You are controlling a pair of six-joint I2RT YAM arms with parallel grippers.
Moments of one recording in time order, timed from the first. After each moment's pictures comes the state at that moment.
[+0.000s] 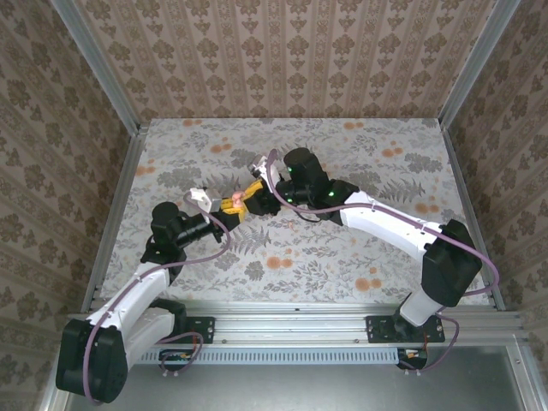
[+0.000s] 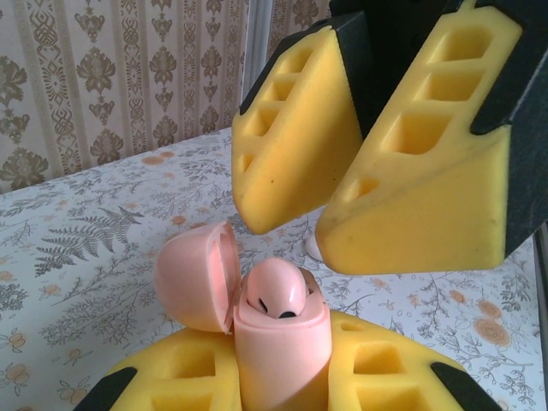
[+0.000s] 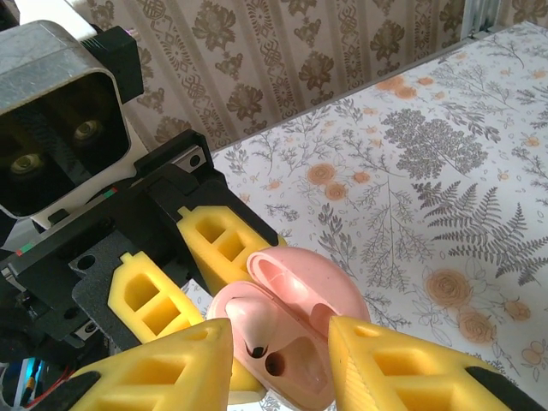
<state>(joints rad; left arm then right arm) -0.30 0.92 0.37 0.47 0.81 -0.07 0.75 1.60 1.28 -0.12 -0.48 0.04</state>
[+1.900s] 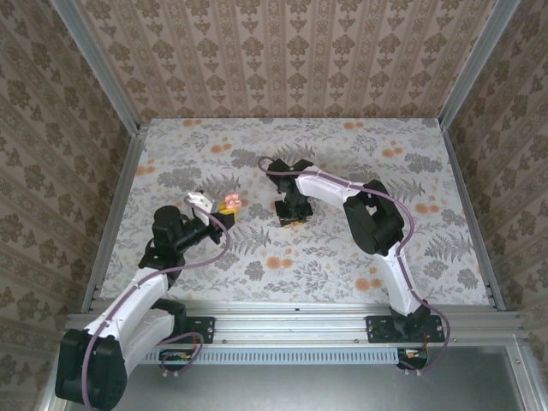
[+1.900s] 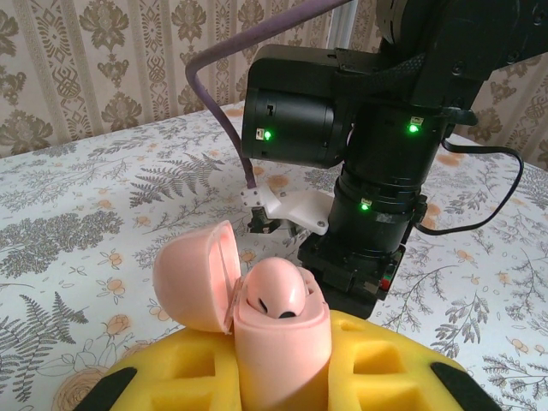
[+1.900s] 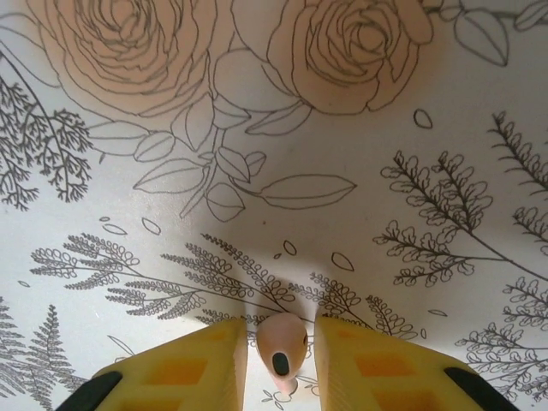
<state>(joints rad) -0.30 0.86 0.34 0.31 0.60 0.01 0.64 2.24 1.76 -1.04 -0.09 0.47</state>
